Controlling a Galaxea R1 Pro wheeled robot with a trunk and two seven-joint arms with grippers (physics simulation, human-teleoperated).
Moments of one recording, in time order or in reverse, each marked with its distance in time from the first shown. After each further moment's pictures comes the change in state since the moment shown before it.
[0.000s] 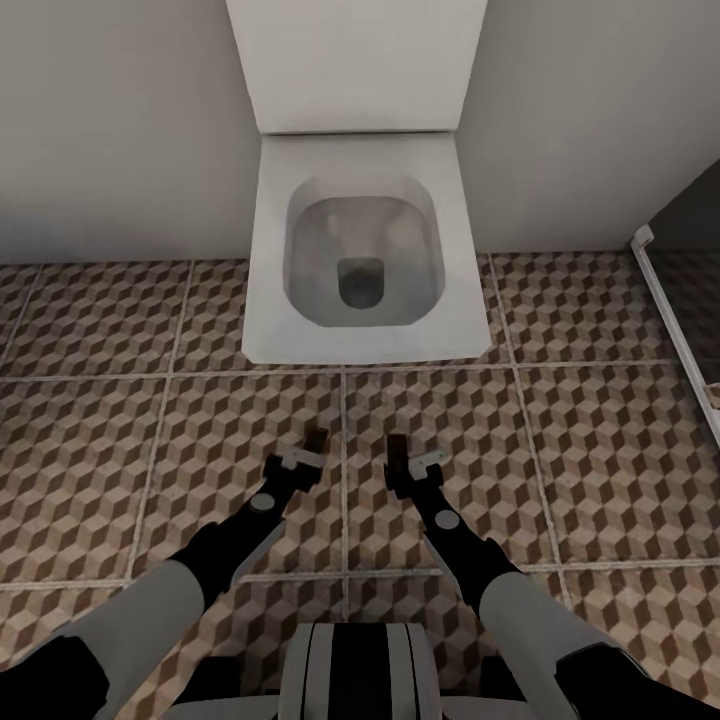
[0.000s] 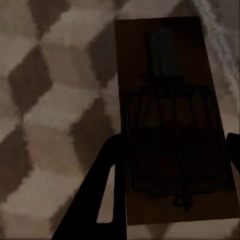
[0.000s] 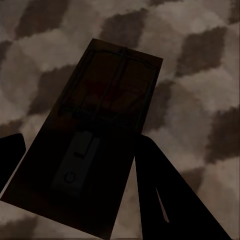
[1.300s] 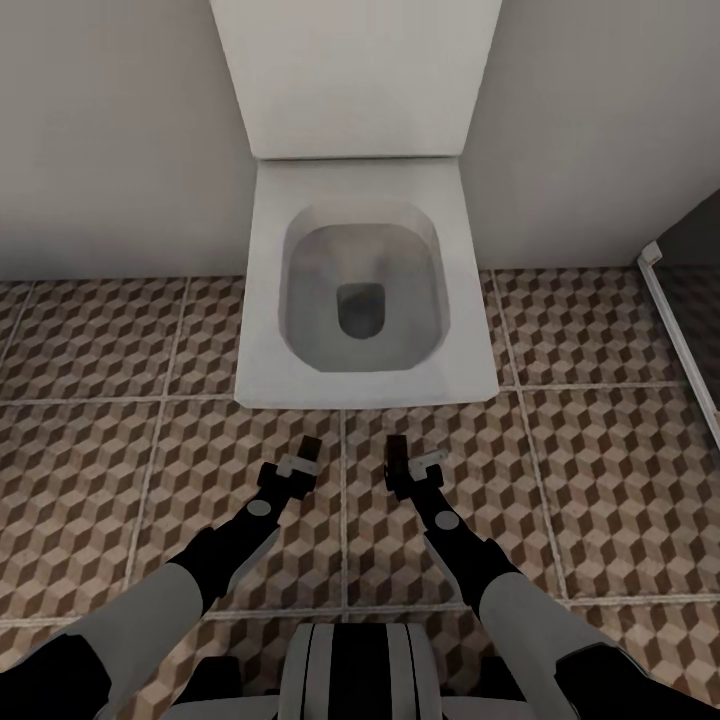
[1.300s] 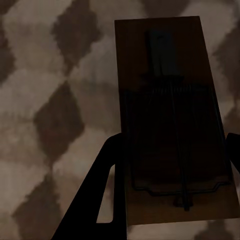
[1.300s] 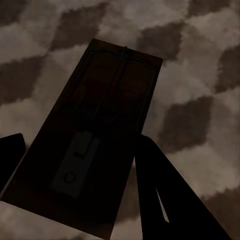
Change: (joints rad) left arm 0.001 0.000 -0.002 0.058 0.002 0.001 0.000; right arm 0.000 0.001 0.001 0.002 0.000 0.000 0.000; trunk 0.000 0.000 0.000
